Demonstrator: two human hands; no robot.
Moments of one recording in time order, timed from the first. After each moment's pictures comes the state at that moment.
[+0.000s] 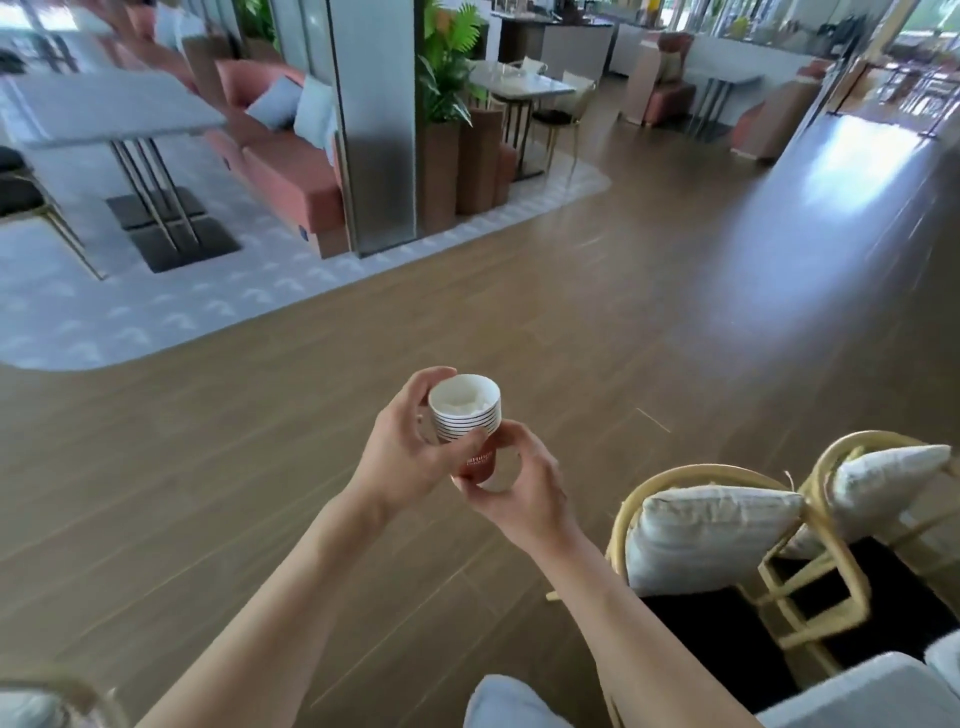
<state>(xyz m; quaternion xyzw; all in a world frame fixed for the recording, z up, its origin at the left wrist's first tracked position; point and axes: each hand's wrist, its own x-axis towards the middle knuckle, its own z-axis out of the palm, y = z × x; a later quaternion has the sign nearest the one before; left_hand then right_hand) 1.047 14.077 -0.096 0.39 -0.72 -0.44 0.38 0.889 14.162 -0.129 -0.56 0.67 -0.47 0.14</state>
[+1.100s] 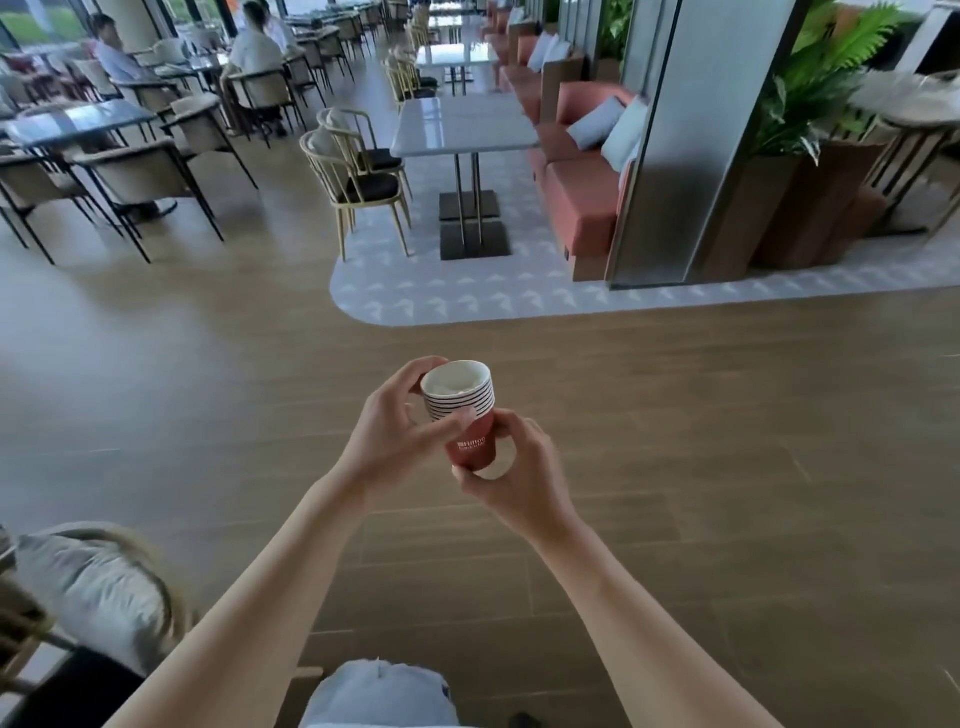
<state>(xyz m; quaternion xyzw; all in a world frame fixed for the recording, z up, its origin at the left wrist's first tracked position) 1.072 13.869 -0.067 0.64 -0.59 -0.23 0.44 0.887 13.836 -0.130 -0.74 0.44 -0.40 0.31</state>
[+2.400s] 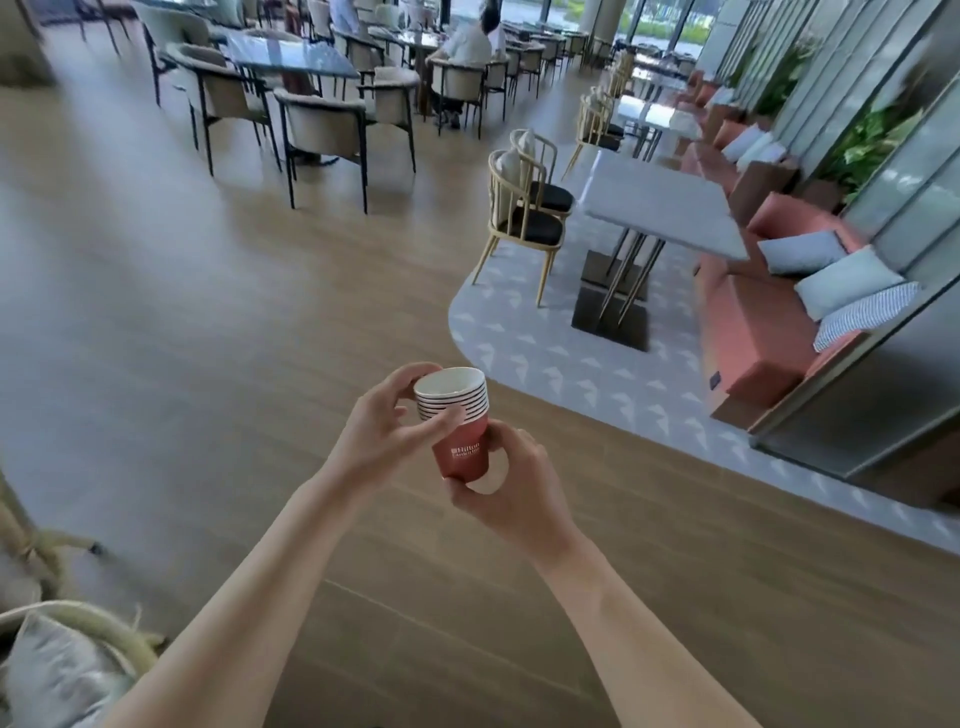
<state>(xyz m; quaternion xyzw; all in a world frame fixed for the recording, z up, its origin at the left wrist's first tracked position) 1.547 13.692 -0.079 0.67 -0.41 -0.22 0.57 1.376 13.582 -0.116 -0.86 0.28 -0.27 0.32</state>
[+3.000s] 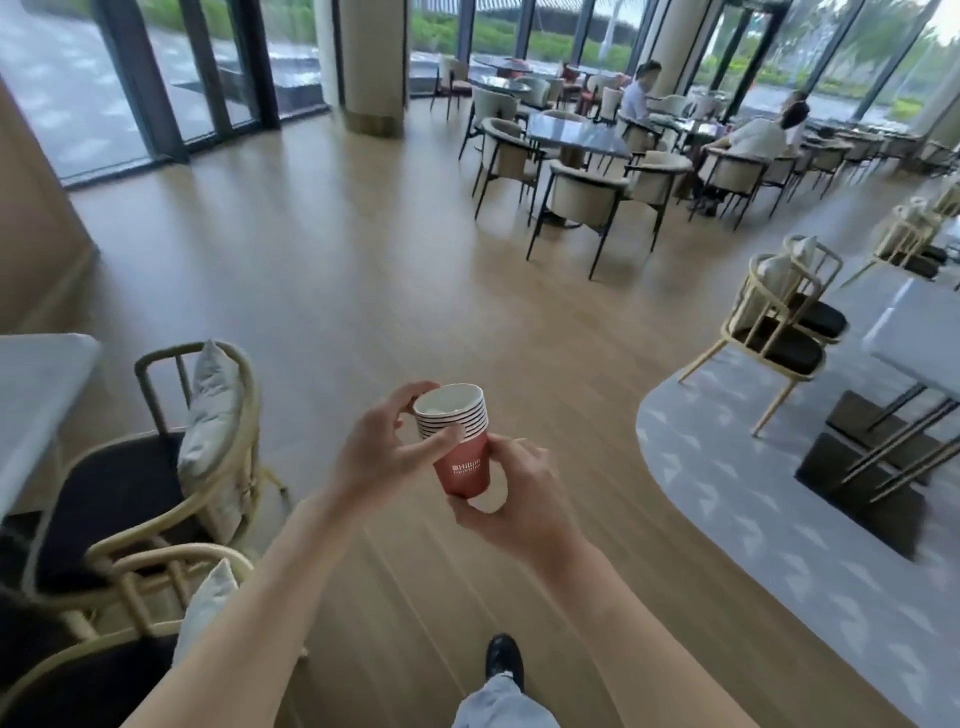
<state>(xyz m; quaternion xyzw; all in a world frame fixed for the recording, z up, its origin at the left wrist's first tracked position) 1.726 13.788 -0.093 0.80 -0.20 -0.02 0.57 1.645 13.601 -0.133 -0.92 -0.02 -0.21 0.32</state>
